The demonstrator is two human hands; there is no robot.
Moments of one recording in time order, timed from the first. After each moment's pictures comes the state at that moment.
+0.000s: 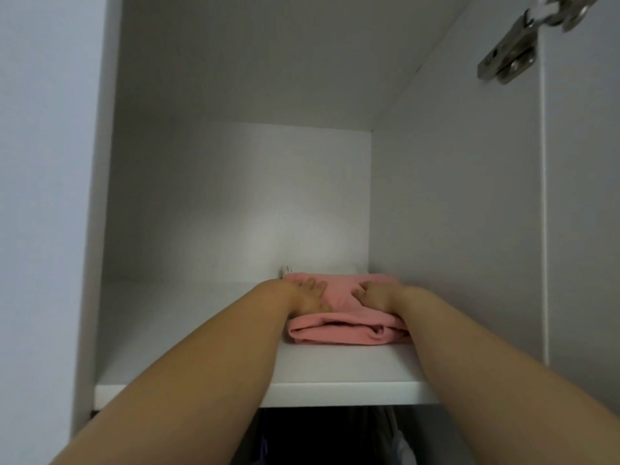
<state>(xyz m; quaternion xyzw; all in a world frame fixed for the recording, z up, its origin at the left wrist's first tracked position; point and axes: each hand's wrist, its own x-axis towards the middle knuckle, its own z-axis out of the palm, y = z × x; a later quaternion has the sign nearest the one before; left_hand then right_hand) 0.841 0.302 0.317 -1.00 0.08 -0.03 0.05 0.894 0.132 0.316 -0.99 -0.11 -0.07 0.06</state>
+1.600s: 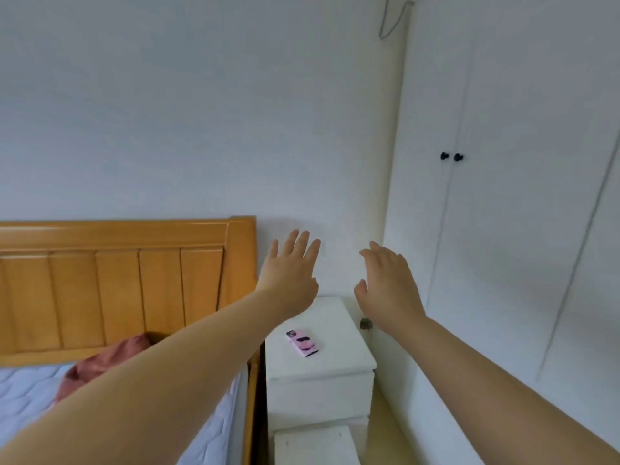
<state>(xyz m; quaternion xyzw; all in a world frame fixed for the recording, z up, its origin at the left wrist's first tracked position) -0.018 0.578 -0.017 -0.77 -0.60 -0.09 0.20 0.156 0.567 -0.031 -0.58 -0.75 -0.14 0.26</state>
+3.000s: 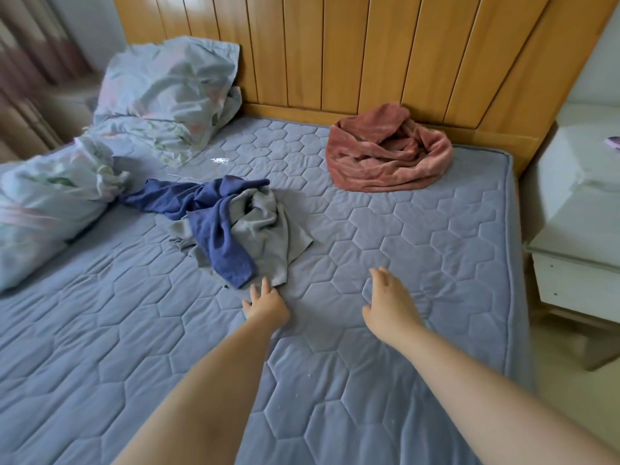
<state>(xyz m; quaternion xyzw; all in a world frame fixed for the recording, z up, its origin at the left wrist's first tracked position) -0.530 0.290 -0.607 -0.32 -0.92 0.02 -0.24 -0.326 0.381 -0.552 -0.45 -0.88 0.16 0.02</state>
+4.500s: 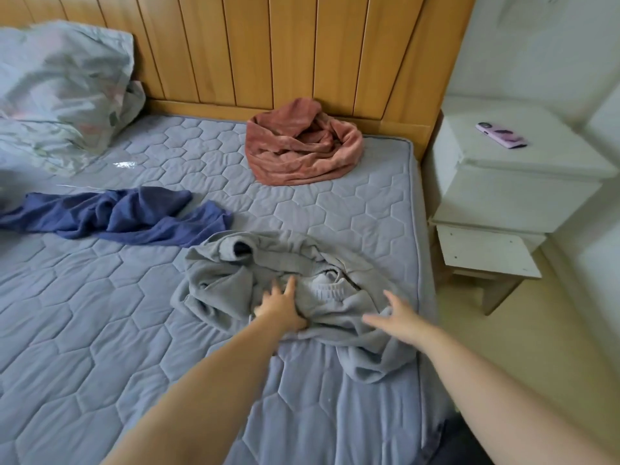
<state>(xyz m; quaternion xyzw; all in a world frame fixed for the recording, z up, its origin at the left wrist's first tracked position) -0.413 0.360 -0.613 -0.50 -0.82 0.07 -0.26 -0.179 0.417 -0.583 -0.61 -0.65 0.45 -0.01</state>
